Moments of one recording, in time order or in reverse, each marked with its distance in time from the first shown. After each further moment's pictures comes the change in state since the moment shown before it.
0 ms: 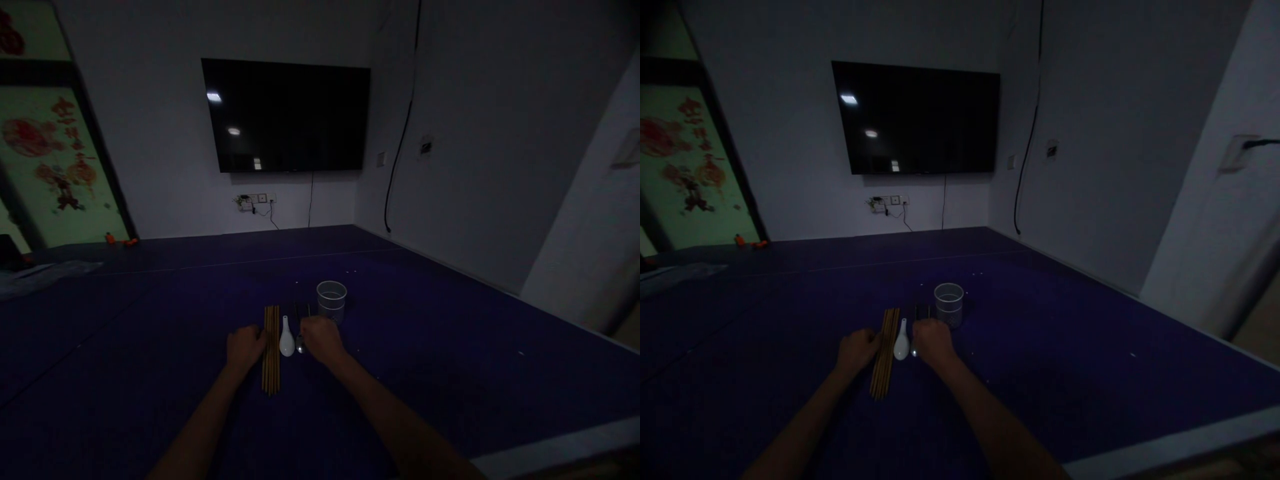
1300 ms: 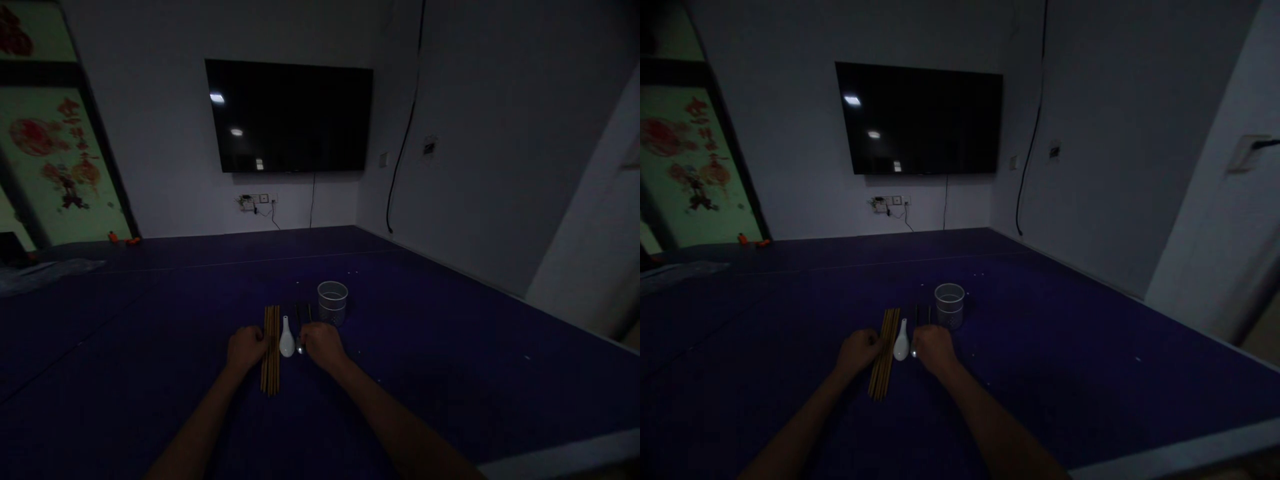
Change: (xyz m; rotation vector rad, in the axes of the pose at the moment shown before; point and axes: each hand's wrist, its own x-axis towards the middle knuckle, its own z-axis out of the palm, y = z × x) left_hand -0.001 0.000 0.002 -0.108 -0.004 -0.009; right_hand -0.005 0.007 0.014 0.090 -0.050 -0.006
